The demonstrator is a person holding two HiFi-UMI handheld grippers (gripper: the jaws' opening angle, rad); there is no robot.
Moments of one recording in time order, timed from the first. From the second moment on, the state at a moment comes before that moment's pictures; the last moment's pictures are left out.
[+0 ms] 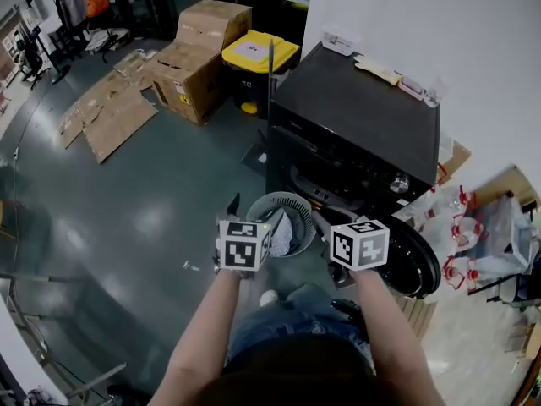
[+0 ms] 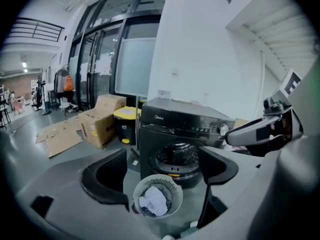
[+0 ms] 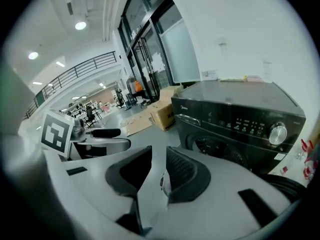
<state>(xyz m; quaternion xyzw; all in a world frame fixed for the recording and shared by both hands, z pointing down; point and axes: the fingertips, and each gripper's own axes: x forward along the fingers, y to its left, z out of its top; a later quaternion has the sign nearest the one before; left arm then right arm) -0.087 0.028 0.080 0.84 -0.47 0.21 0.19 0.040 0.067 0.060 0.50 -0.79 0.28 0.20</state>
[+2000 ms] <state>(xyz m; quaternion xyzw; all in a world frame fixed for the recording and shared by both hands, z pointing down) -0.002 0.140 -0.172 0.84 -0.52 0.04 -0.14 0.202 0.177 -0.164 0.60 -0.79 -0.09 0.09</state>
